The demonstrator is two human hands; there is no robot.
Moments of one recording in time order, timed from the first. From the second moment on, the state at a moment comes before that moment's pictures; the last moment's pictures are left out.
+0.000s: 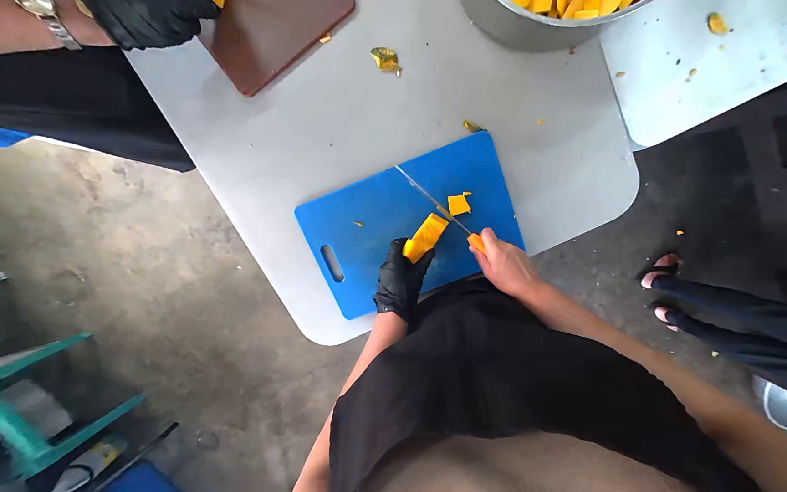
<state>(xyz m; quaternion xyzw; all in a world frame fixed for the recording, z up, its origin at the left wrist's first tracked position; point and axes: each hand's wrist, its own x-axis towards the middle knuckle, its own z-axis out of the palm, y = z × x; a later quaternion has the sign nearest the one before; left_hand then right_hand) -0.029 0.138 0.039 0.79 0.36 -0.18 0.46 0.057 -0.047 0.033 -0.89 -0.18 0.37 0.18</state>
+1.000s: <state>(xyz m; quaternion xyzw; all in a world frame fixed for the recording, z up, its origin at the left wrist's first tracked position) -0.033 0.136 0.025 0.77 0.36 -0.11 0.52 0.065 -0.022 -0.003 -0.88 -0.16 0.44 0.07</state>
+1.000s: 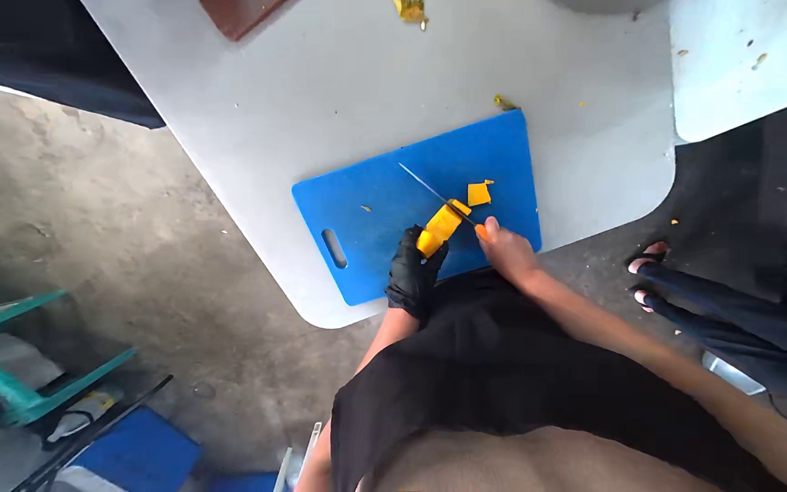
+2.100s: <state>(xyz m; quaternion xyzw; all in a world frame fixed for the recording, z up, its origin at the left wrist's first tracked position) -0.033 0.129 0.032 0.78 0.34 -0.10 0.51 0.061 -0.027 0.021 -0.86 -0.14 0.49 0.05</state>
